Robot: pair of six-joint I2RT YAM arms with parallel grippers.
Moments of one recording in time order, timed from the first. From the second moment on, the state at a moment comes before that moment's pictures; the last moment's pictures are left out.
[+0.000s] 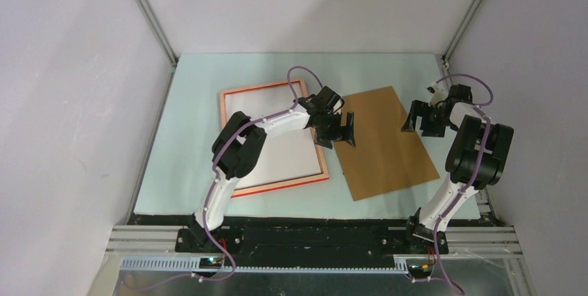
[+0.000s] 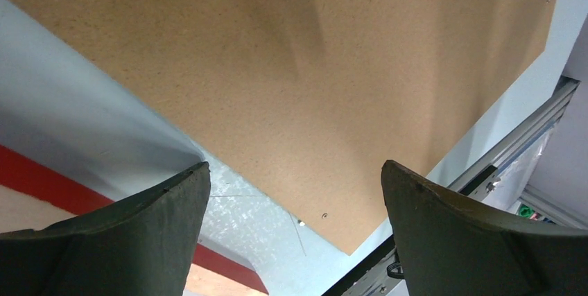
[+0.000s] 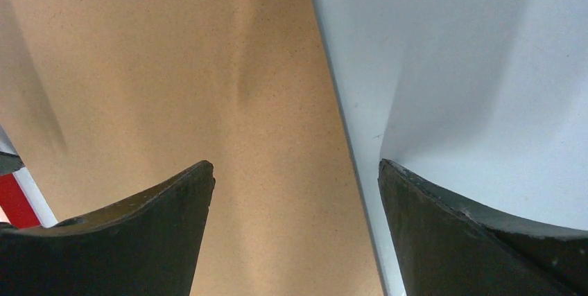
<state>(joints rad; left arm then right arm) -0.78 2.23 1.72 -0.51 0.35 -0.66 -0.35 1.84 1.17 -0.48 -0.46 -0.16</state>
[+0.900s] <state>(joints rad) -0.77 2.27 1.77 -0.54 0.45 -0.65 -0.39 1.80 1.24 -0.61 -0.66 -0.24</state>
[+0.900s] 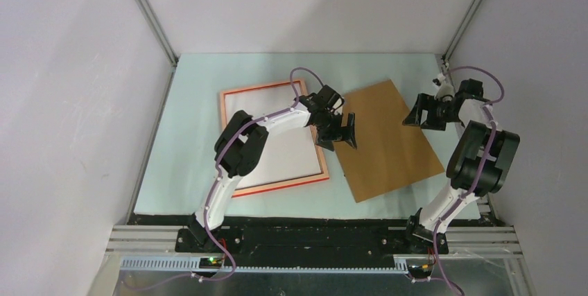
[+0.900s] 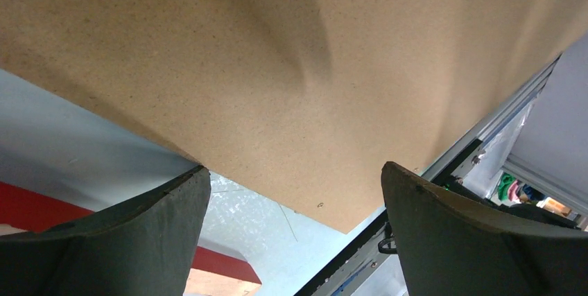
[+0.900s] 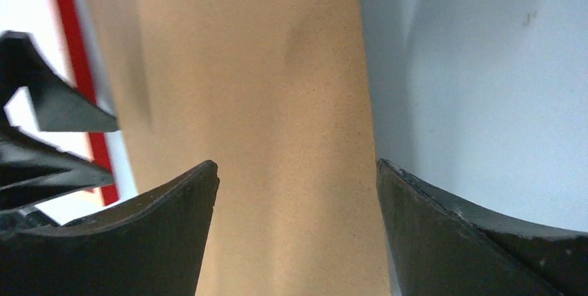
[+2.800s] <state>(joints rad) -0.51 1.70 1.50 -0.45 0.59 -0.44 0.19 1.36 1.53 -1.02 -1.06 -0.14</state>
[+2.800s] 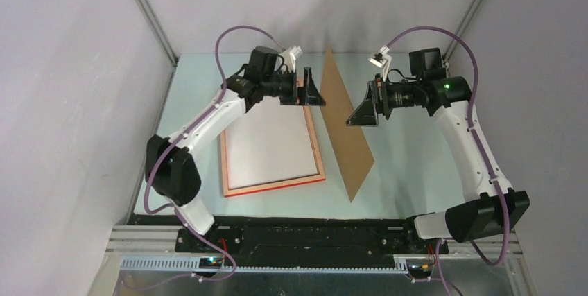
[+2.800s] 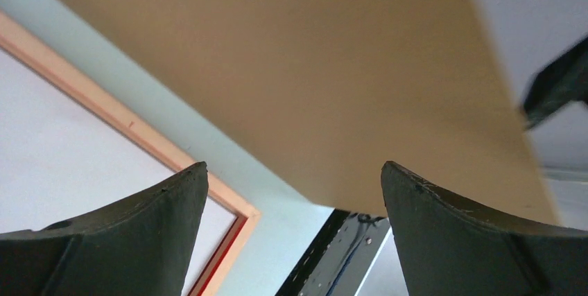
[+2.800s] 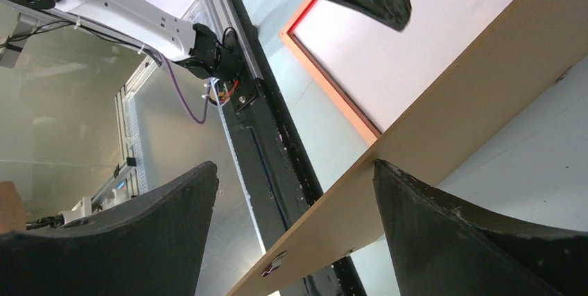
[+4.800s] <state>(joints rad) -0.62 1.90 1.88 -0.44 0.42 -1.00 0.42 1.40 1.62 -1.00 -0.37 -0.10</state>
